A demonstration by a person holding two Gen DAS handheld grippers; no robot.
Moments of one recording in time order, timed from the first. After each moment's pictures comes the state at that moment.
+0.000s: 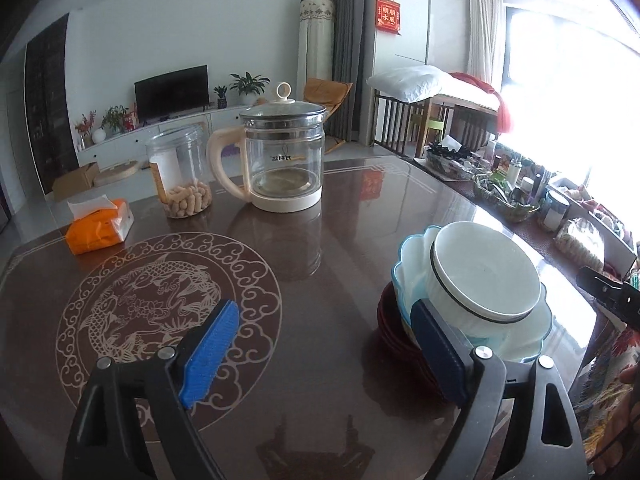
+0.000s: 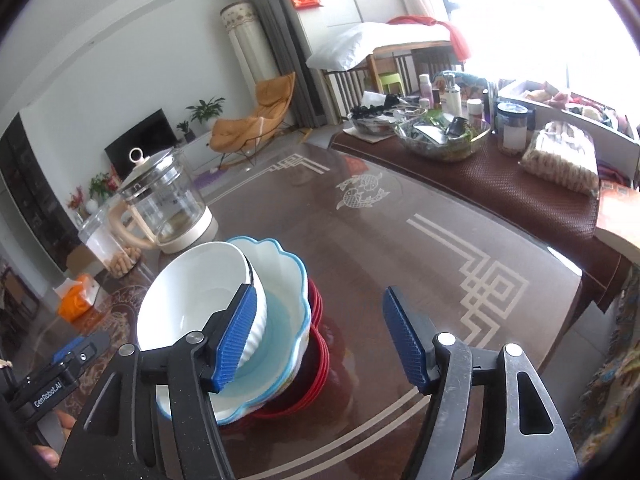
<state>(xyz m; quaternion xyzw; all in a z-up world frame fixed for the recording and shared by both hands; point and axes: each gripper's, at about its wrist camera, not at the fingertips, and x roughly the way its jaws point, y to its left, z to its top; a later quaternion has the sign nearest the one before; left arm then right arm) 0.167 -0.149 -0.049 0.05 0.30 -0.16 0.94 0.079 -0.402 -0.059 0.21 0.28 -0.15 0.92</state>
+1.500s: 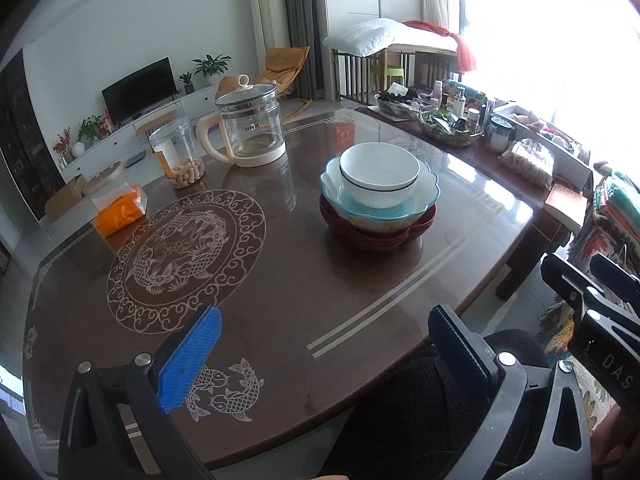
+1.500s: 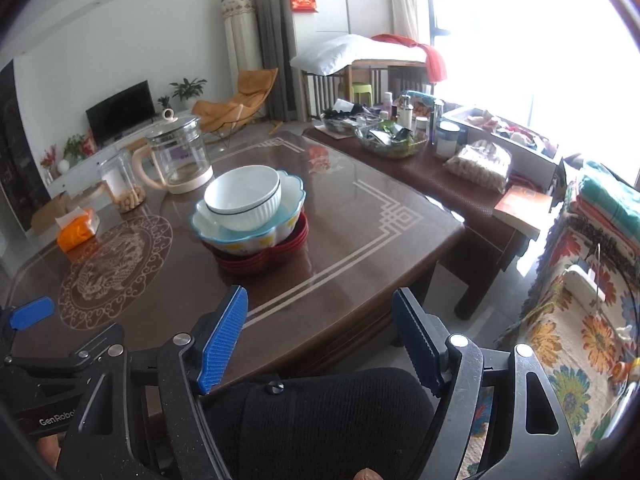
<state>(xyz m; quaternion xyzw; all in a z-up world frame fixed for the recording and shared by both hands) 0.006 -0.136 0.011 0.12 0.37 -0.21 0.90 -0.085 -0.290 0.003 0.12 0.32 -0.21 0.92</state>
